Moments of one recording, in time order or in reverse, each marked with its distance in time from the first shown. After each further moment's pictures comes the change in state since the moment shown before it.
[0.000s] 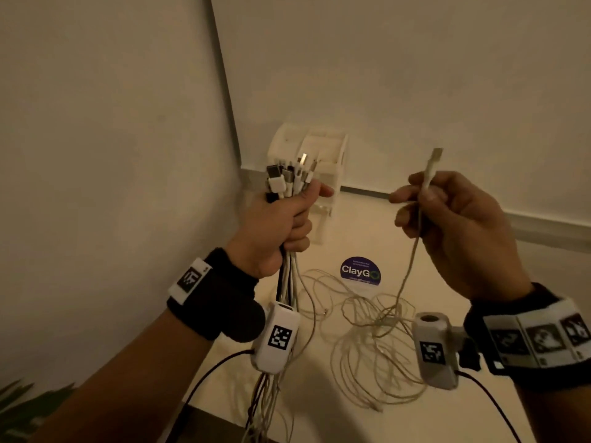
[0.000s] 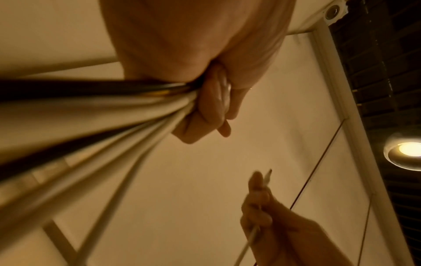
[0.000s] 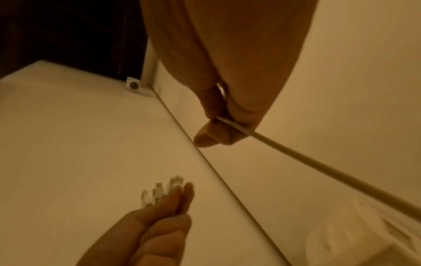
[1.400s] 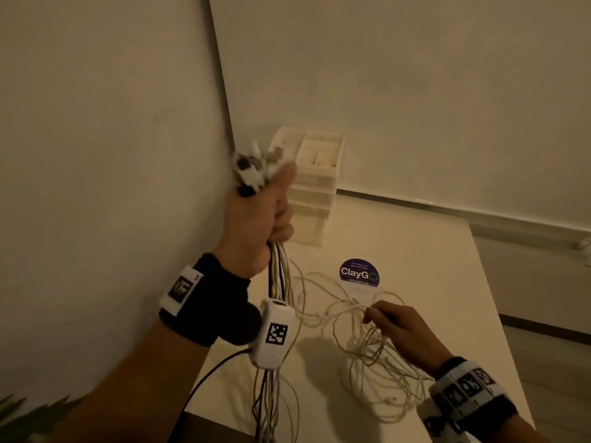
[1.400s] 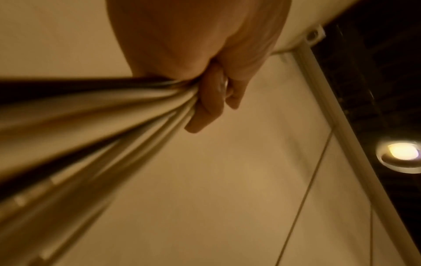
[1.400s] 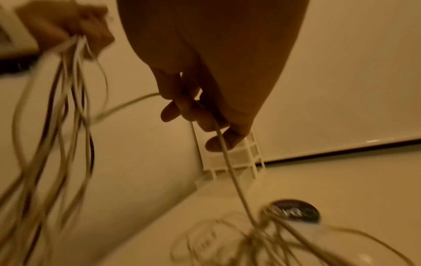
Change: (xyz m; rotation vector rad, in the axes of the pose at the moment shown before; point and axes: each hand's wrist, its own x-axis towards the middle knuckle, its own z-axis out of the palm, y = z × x) left_hand -0.002 0.013 -0.027 -0.094 0.219 0.151; right_hand -0.066 0.153 -0.023 -0.758 -0.216 0.273
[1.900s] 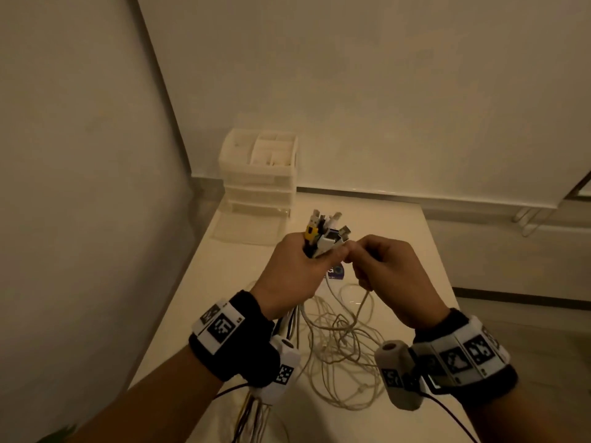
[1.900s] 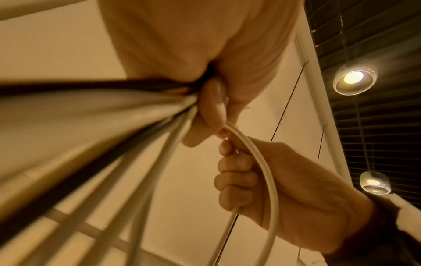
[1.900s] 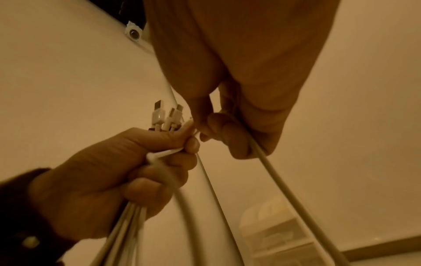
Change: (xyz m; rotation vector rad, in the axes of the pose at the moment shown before) left_hand -0.029 -0.070 0.065 0.532 -0.381 -0.020; right_hand 0.000 -0.095 -0.060 0.260 0.300 -0.034
